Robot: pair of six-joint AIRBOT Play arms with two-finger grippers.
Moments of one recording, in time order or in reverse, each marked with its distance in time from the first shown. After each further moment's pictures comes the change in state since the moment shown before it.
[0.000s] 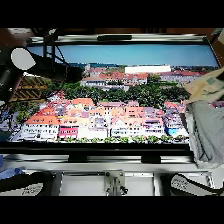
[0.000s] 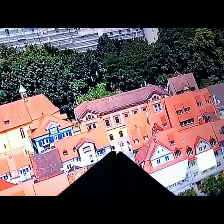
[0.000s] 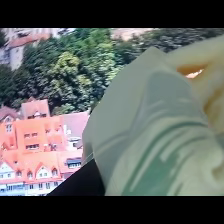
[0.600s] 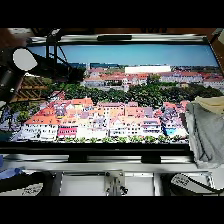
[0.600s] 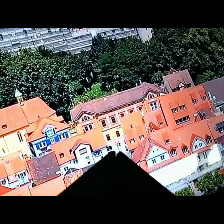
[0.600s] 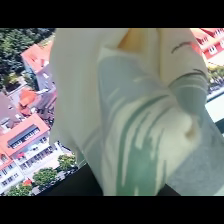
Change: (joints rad) left arm -0.018 0.000 0.000 0.000 0.000 0.031; right arm -0.241 0.023 -0.003 -0.214 0.203 0.126
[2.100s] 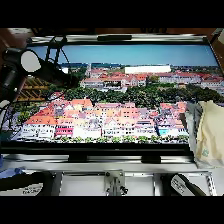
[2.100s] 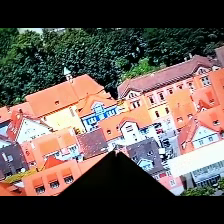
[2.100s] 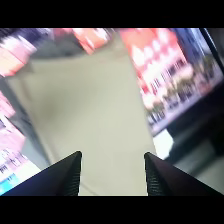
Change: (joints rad) left arm -0.006 -0.026 0.000 0.234 -0.145 0.028; right arm 0.262 0.201 -0.235 -0.282 -0.339 -0.005
